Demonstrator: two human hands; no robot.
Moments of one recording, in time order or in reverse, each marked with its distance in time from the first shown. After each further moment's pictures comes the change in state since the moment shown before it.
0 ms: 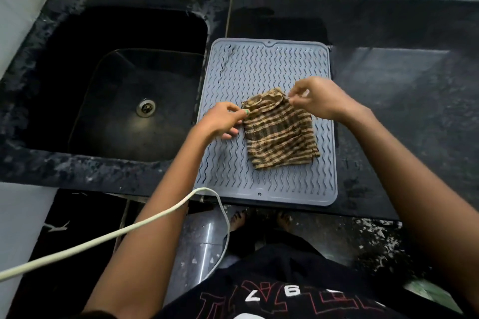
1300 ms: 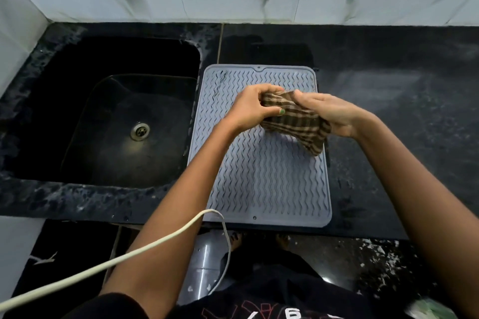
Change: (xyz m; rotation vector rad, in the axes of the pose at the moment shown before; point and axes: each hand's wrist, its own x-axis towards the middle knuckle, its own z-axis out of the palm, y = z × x) left_hand 0.030 0.071 0.022 -0.010 -0.007 0.502; right_hand -0.002 0.023 -0.029 0.976 -0.294 0.216
